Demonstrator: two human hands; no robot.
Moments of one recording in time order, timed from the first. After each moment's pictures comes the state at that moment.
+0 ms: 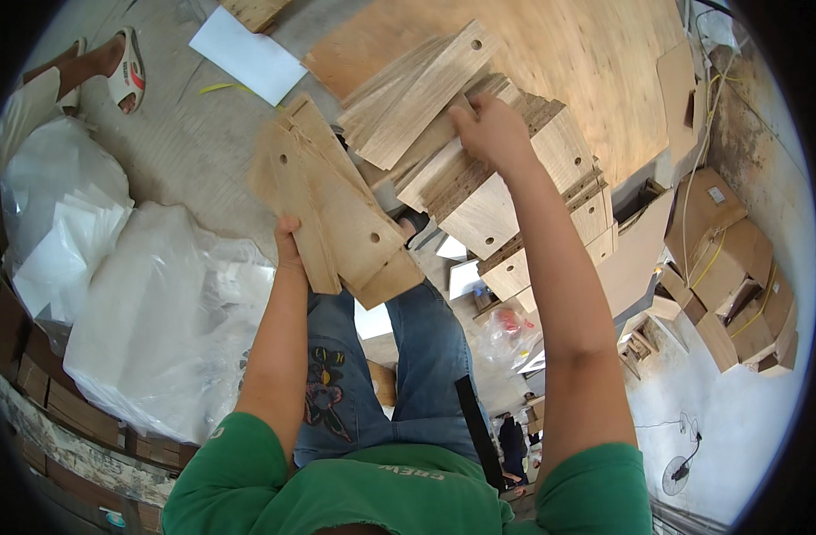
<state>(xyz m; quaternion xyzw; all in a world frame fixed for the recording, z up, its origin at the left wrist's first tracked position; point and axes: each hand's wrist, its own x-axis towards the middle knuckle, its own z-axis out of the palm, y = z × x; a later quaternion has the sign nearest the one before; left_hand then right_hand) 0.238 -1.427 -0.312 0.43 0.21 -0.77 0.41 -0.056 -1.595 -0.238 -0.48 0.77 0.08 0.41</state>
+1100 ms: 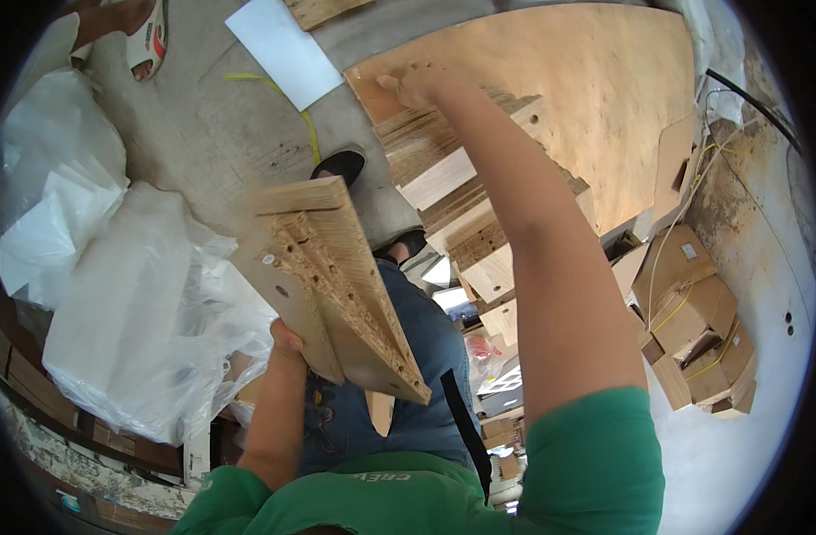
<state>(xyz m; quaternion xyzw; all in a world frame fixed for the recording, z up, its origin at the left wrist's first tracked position) 0.283 -1.356 -0.244 0.27 0.27 -0.78 0.50 0.064 -1.718 -0.386 -0.69 0.52 0.36 0.36</state>
